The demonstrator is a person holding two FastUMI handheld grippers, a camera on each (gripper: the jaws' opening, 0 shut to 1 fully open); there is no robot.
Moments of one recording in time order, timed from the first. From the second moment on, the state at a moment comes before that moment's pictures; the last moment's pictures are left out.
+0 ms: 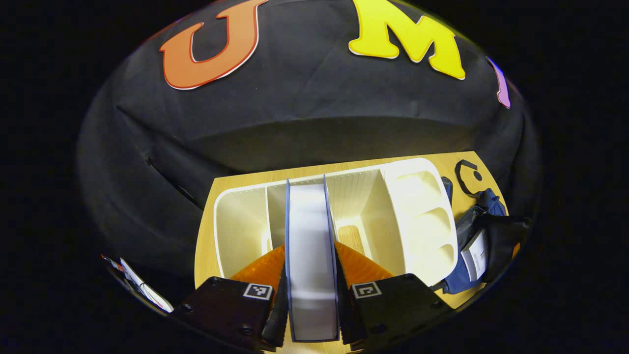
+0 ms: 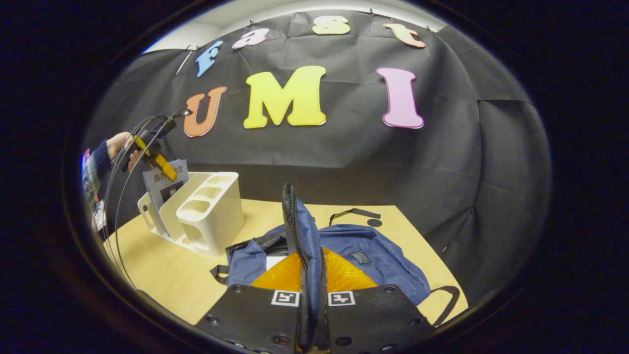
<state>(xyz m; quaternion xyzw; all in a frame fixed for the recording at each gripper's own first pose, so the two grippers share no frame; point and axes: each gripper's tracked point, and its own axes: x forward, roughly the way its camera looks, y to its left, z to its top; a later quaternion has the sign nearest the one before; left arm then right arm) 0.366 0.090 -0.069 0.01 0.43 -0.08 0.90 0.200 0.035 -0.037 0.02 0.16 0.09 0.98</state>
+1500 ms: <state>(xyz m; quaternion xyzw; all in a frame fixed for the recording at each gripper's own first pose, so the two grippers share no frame) 0.141 0.137 -0.076 -0.42 0.30 -0.07 0.85 0.211 0.046 -0.043 -0.01 0.17 0.08 0.98</state>
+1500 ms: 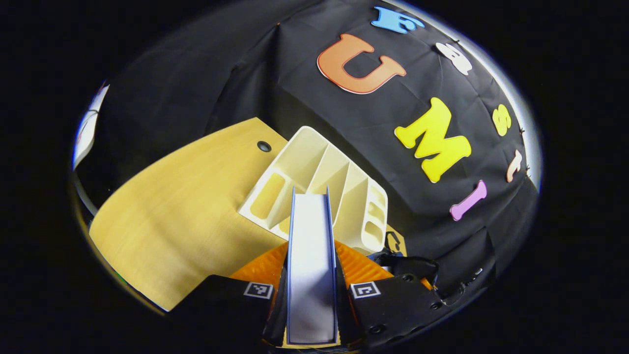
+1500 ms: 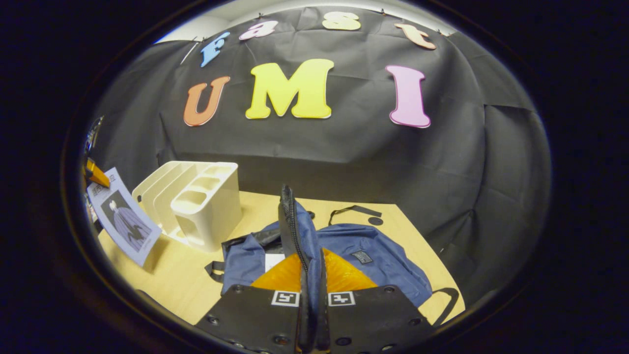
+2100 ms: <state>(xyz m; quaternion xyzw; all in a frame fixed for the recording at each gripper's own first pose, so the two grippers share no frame) 0.129 -0.007 -0.089 -0.55 0.32 -0.20 0.74 0.214 0.039 -0.036 0.00 0.17 0.06 0.98</state>
